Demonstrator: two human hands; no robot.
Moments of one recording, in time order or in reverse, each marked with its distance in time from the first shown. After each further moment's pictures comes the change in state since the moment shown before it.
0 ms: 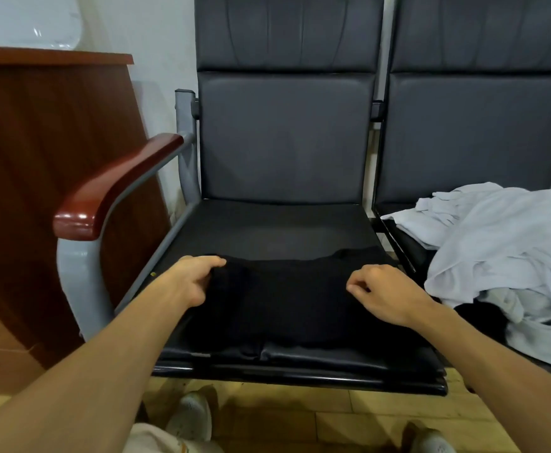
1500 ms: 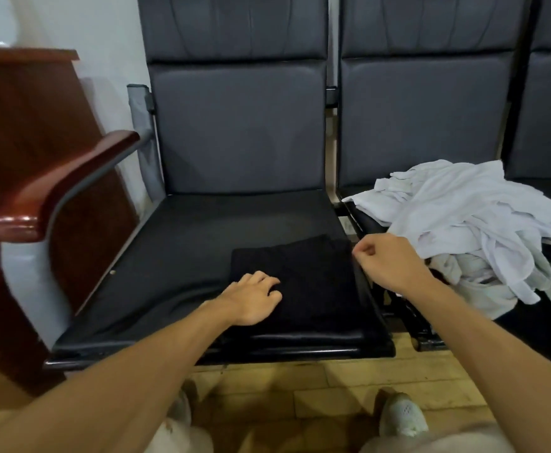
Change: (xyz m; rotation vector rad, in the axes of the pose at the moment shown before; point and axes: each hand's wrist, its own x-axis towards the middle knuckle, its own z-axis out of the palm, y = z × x) left_hand -0.010 -0.071 0.111 1.528 -0.294 0.638; right_hand -0.044 0.035 -0.031 0.322 0.213 0.355
